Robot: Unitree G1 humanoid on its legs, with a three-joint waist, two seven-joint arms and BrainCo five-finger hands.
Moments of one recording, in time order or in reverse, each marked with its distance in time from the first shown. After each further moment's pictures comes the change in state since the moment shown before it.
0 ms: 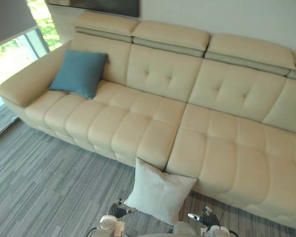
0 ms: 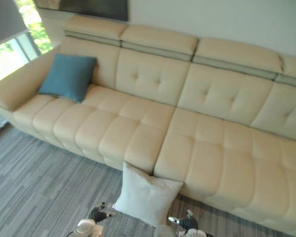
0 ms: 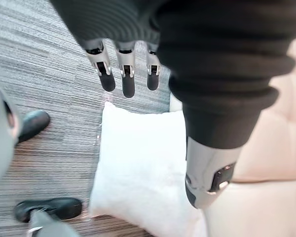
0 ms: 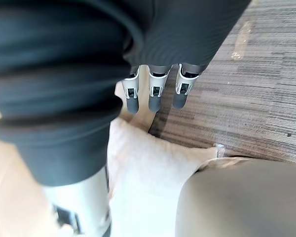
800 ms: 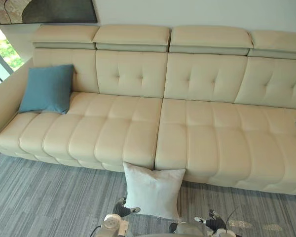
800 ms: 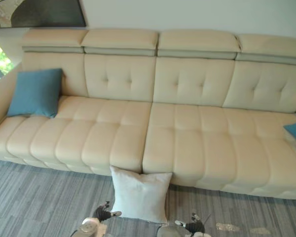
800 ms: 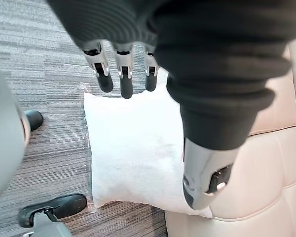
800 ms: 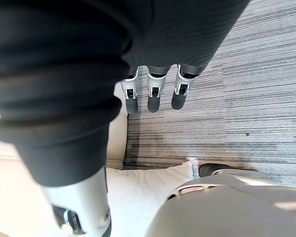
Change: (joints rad) left arm 0.001 -0.007 0.005 -0.008 0.017 -0.003 -0.001; right arm 0.031 -0.010 -0.053 0.052 0.000 0.010 -0.007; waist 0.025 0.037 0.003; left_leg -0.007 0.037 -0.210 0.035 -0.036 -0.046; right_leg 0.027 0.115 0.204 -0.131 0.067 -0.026
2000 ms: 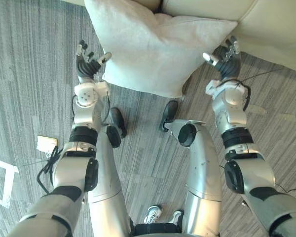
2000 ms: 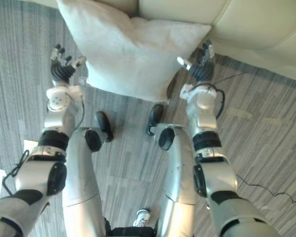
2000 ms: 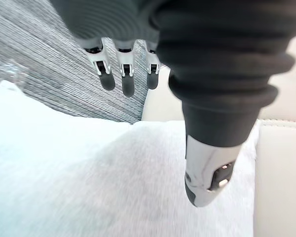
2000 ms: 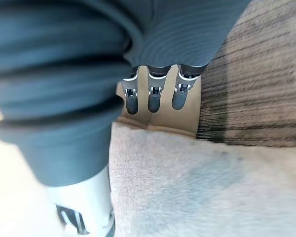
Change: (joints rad) left arm -1.003 0.284 0.231 -0.310 -0.335 -0.074 0.176; right arm -1.129 -0.175 -0.012 -0.286 0.349 -0.091 -0.183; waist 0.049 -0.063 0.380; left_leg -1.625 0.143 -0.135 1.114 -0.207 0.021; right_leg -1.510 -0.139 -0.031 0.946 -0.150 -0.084
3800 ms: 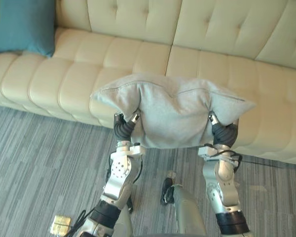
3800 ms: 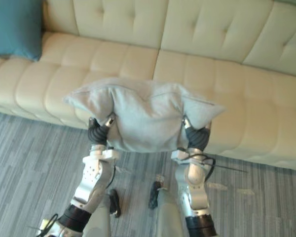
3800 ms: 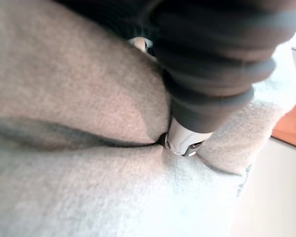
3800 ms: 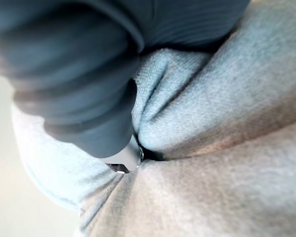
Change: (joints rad) left arm 0.912 -0.260 -0.479 -0.776 -0.119 -0.160 0.188; right arm 0.996 0.222 0.223 -0.834 -0.069 -0.127 -0.085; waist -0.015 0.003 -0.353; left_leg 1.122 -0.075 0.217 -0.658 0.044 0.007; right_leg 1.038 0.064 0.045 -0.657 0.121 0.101
